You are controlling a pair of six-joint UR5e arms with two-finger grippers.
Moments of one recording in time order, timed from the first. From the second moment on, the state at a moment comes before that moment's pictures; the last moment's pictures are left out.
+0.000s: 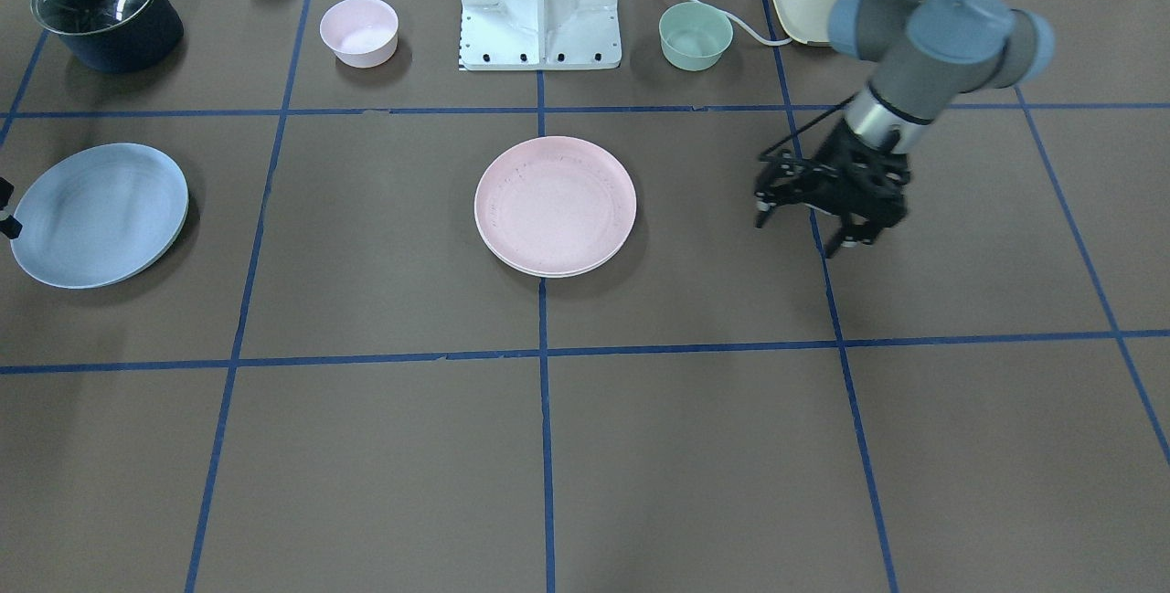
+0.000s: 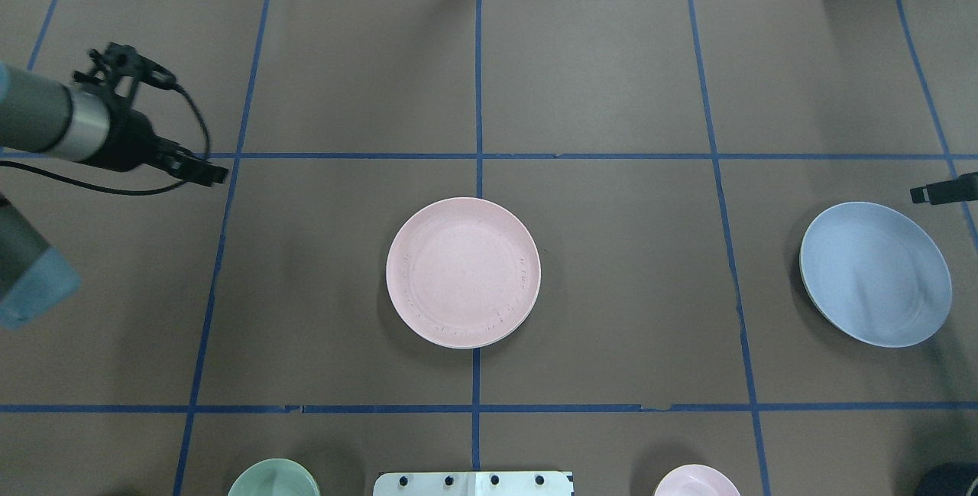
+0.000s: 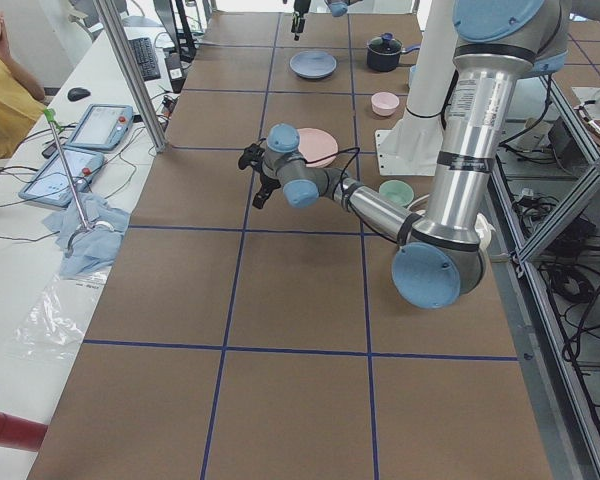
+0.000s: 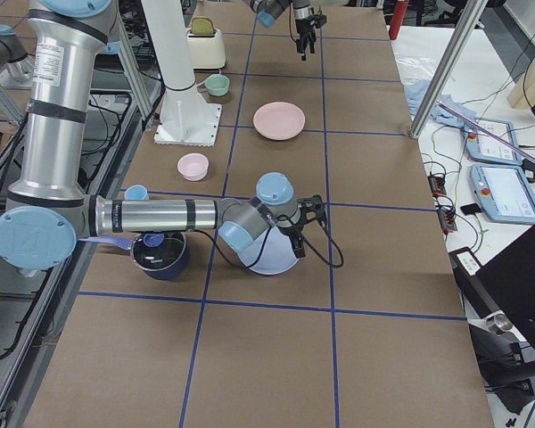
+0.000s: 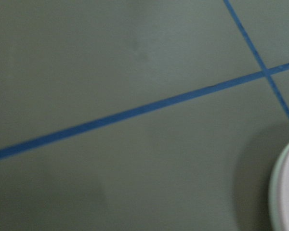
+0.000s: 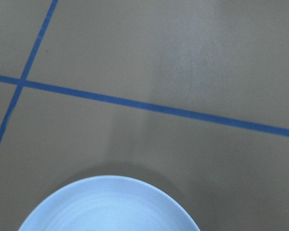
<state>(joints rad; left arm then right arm) -0.95 -1.70 -1.79 -2.15 -2.11 -0.45 1.16 -1.80 1.73 -0.74 2.20 0.59</state>
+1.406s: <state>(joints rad) -1.13 -1.60 -1.79 -2.15 -2.20 -0.18 0.99 -1.90 1.58 -0.51 2.09 0.65</state>
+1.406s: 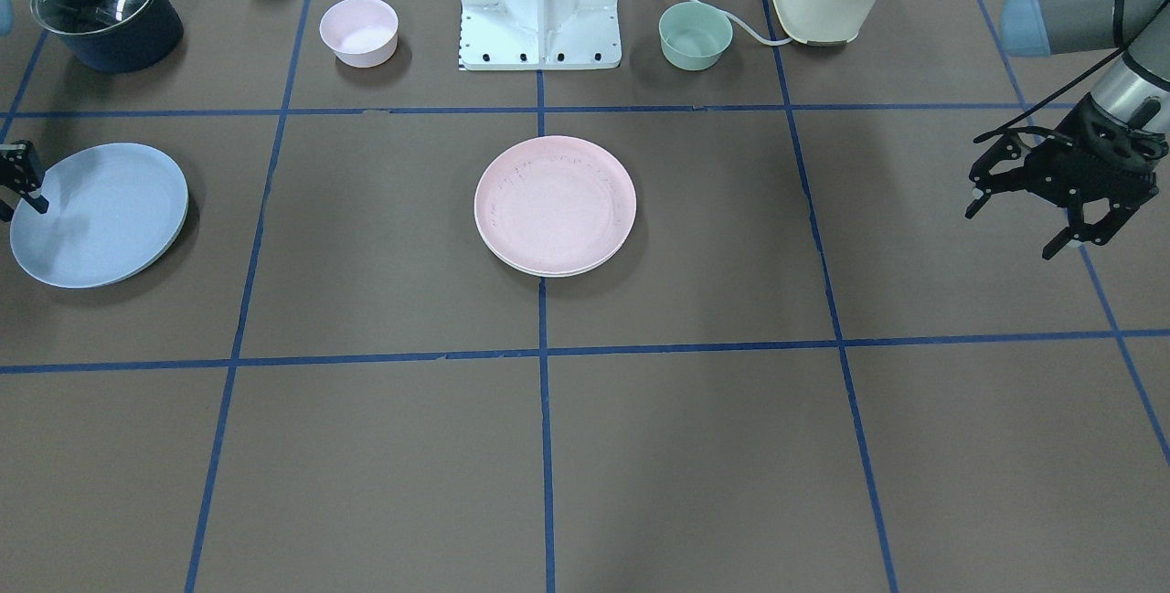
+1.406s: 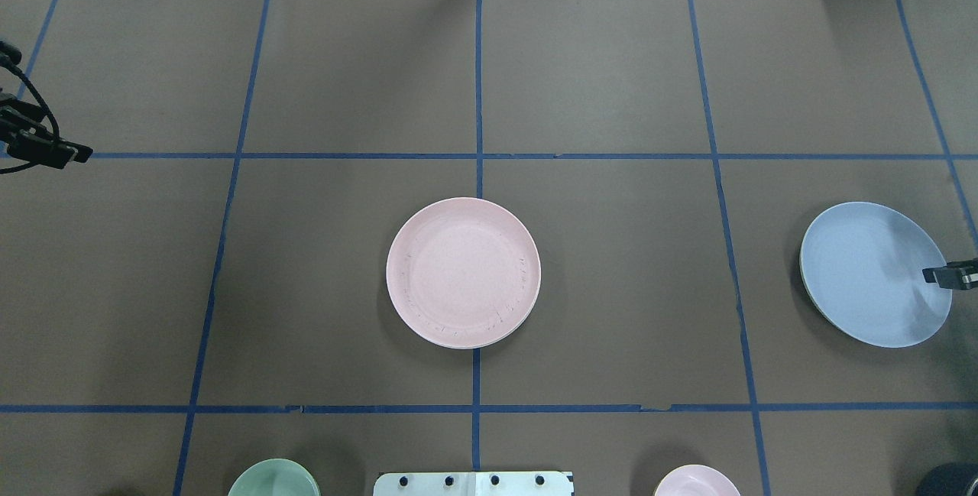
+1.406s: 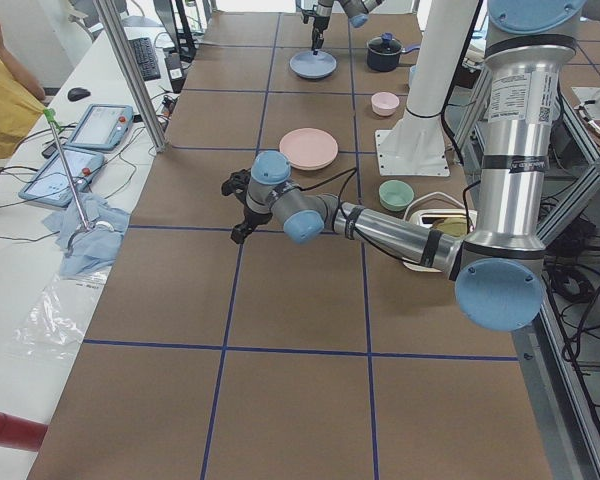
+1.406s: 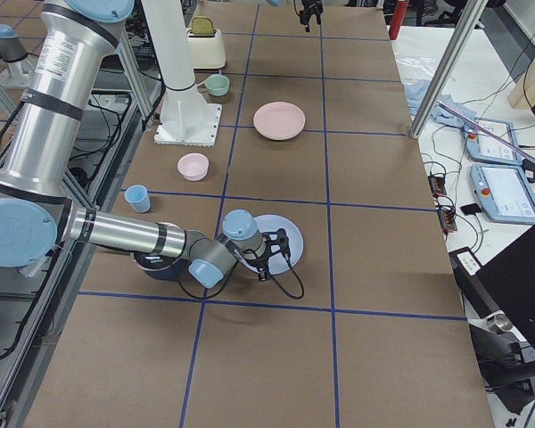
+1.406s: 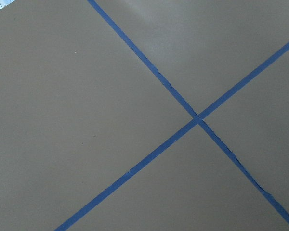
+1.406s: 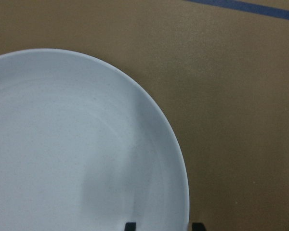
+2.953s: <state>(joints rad) -1.39 -1.54 -1.65 -2.11 -2.22 -0.17 0.90 -1.46 1.75 -0.73 2.15 1.08</state>
